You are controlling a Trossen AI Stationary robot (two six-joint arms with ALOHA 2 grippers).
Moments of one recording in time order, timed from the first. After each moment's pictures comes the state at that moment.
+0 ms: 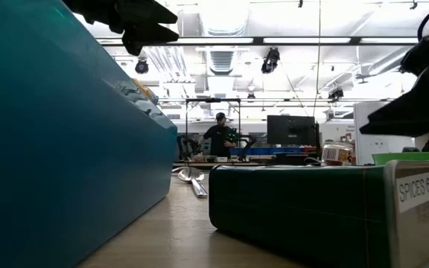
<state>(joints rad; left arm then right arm) -0.07 1.11 0.70 0.10 -0.13 -0.08 0.69 1.03 0.05 0.39 0.96 0.68</state>
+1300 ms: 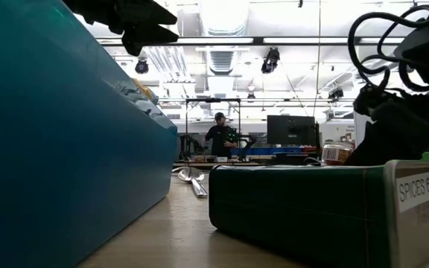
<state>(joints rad) -0.07 1.11 0.70 0.09 -0.13 -0.08 0.37 1.47 0.17 0.47 0.61 0.80</state>
